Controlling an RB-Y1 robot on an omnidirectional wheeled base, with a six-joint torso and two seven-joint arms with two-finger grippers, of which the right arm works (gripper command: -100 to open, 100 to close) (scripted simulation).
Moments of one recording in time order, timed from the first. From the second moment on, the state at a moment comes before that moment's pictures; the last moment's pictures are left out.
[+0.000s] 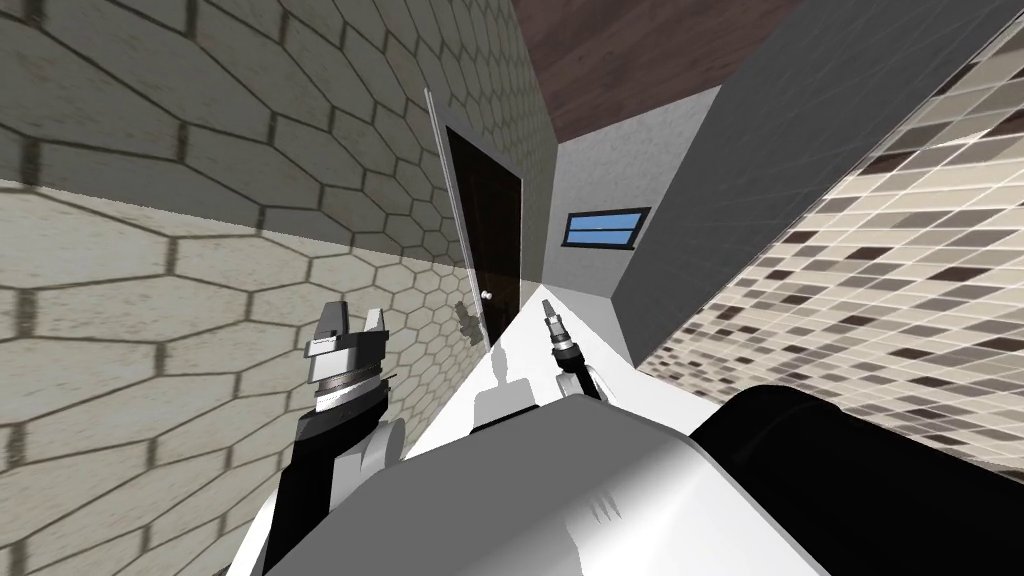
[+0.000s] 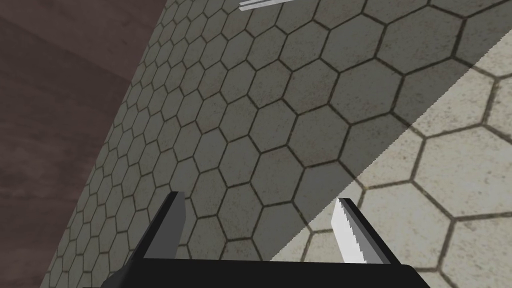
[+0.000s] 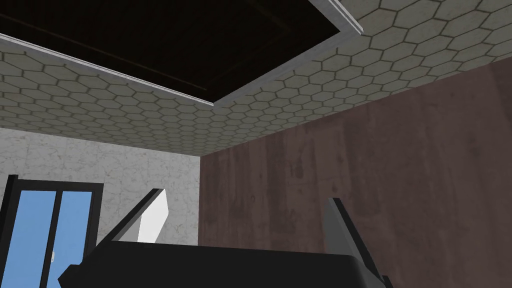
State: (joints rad) arm 0.41 -0.08 0.08 -2.00 0.12 -0.62 0.29
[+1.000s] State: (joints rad) arm 0.34 -0.11 0.08 -1.77 0.15 -0.66 0.48
